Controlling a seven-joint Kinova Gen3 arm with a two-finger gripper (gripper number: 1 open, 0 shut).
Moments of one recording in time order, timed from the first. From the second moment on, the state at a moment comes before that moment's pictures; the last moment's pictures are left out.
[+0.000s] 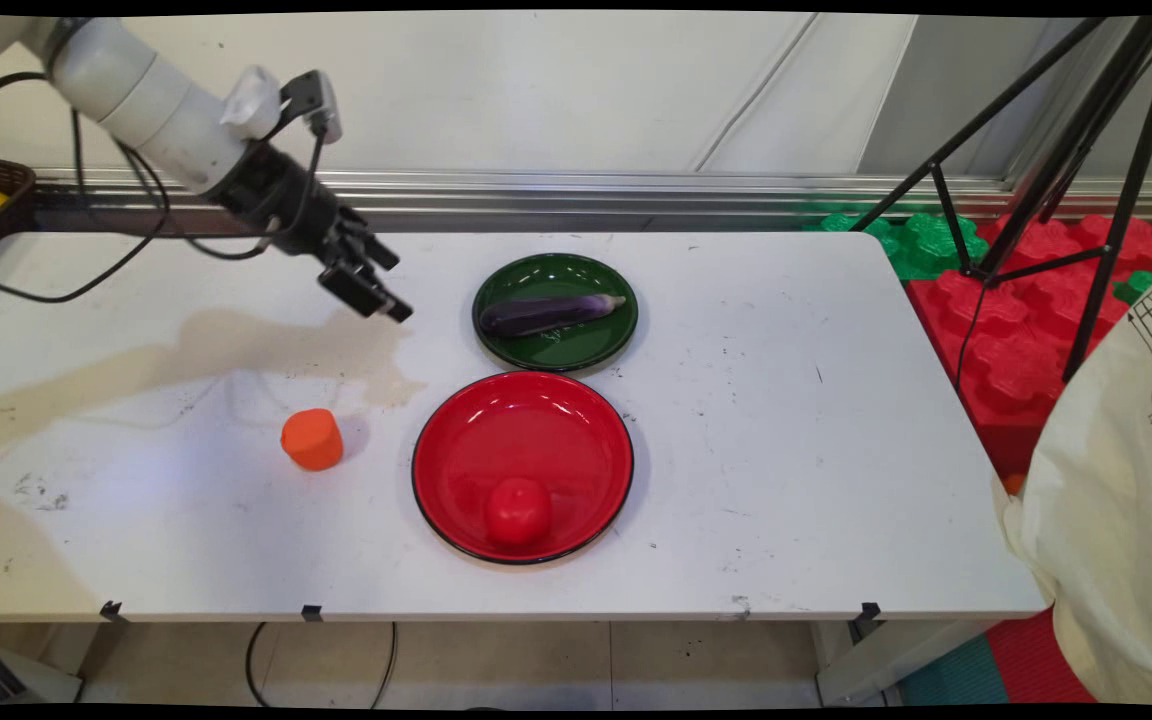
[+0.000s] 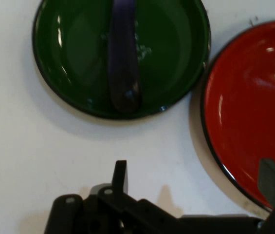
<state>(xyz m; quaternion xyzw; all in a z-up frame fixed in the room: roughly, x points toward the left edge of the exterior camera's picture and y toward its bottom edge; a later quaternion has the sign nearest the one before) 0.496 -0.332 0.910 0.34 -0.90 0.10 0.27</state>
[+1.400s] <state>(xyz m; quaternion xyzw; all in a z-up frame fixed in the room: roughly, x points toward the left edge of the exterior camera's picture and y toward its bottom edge) 0.435 -0.452 0.820 0.36 -0.89 0.08 0.26</state>
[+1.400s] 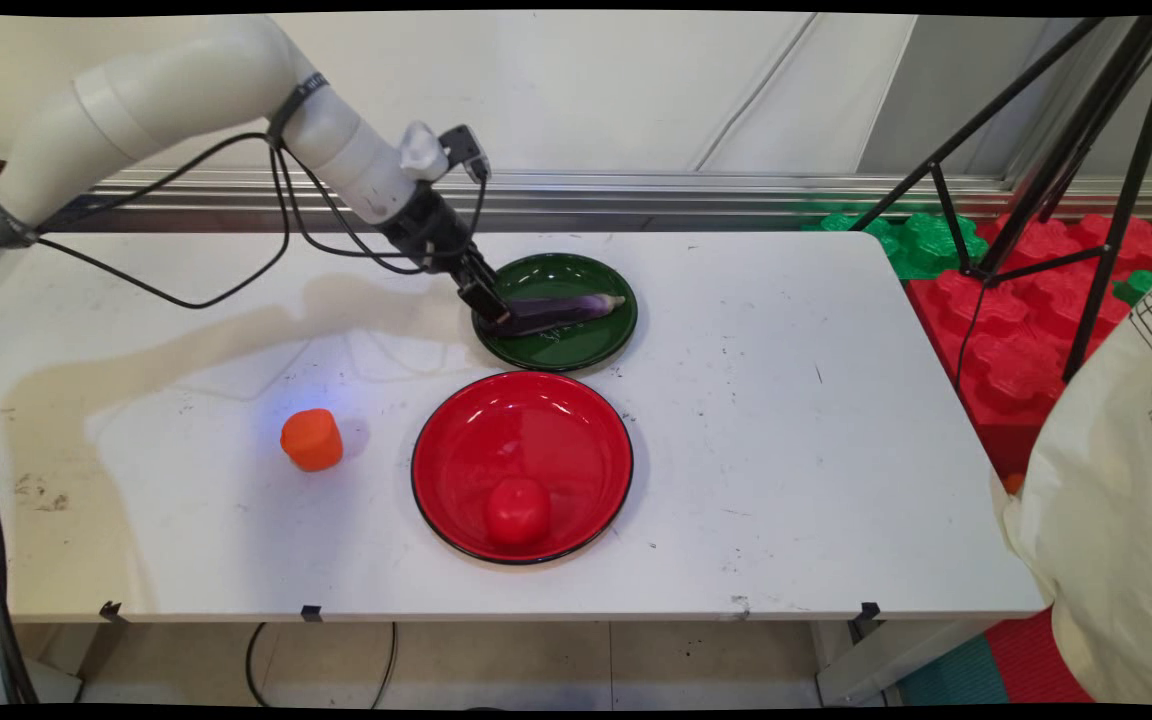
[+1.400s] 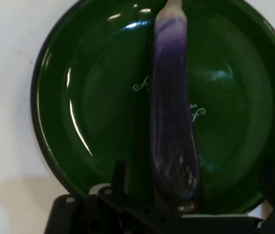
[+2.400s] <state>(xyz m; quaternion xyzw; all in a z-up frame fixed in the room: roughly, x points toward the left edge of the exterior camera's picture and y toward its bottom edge) 0.424 -0.478 0.785 0.37 -0.89 0.07 0.24</state>
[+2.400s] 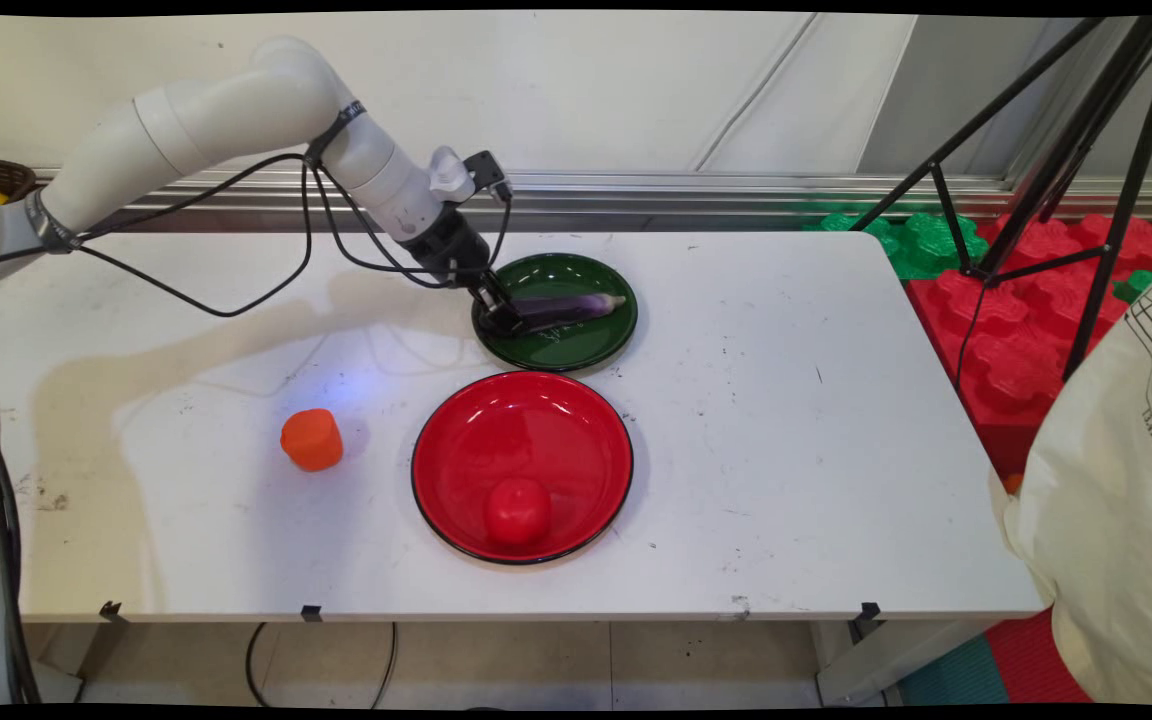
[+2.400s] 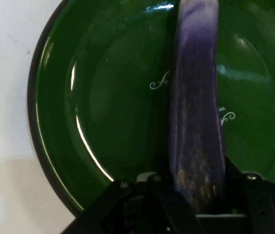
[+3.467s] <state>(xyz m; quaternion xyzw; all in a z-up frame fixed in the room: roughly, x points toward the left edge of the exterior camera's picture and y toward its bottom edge) 0.435 -0.466 0.813 0.37 -0.89 0.08 0.25</state>
